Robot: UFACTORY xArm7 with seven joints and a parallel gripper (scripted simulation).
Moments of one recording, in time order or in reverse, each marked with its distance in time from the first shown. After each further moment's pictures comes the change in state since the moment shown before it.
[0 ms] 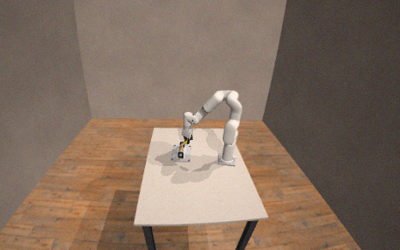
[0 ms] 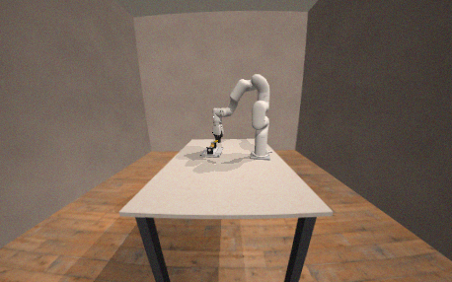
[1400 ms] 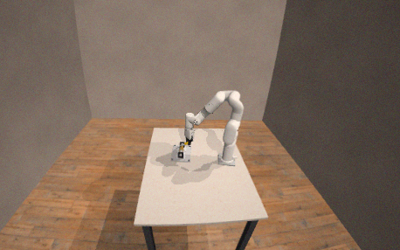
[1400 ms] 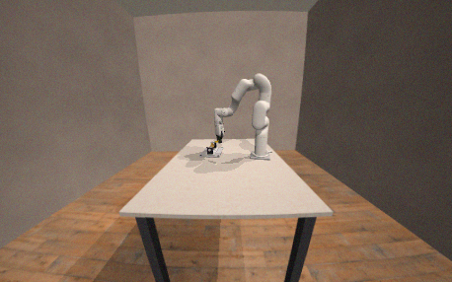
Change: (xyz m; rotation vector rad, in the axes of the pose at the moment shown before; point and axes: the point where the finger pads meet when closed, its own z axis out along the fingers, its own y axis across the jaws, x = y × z) arm 0.002 -0.019 0.000 0.001 0.000 0.251
